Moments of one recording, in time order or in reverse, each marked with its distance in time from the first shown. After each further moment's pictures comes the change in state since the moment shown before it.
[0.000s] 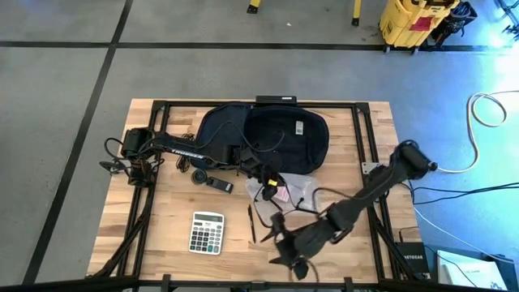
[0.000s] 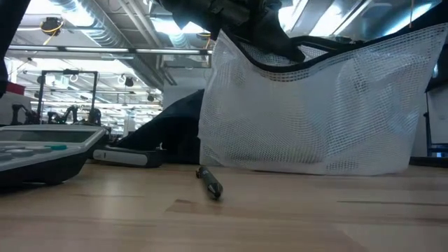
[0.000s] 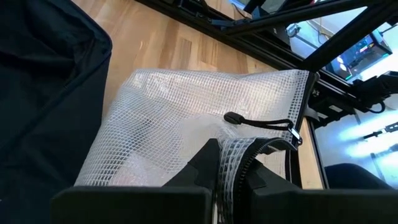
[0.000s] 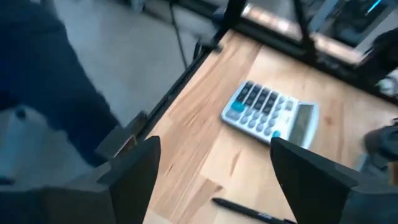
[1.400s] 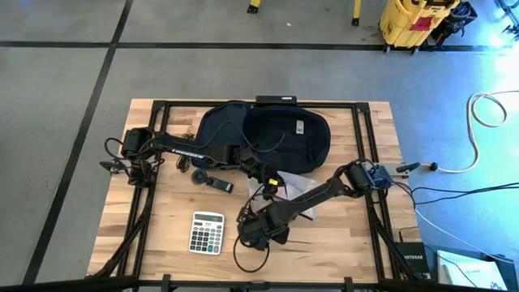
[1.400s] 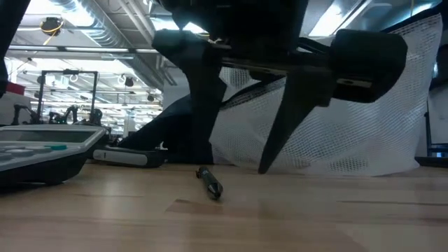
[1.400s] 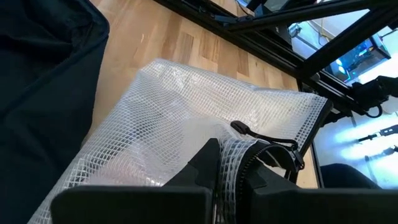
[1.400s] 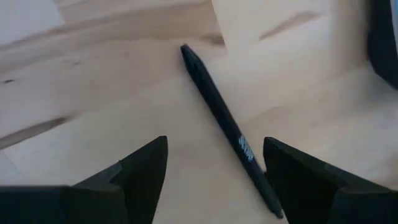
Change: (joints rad) left arm 0.001 0.000 0.000 -0.012 0.005 -0.045; right arm -0.228 0.552 0.558 -0.726 -0.164 -0.779
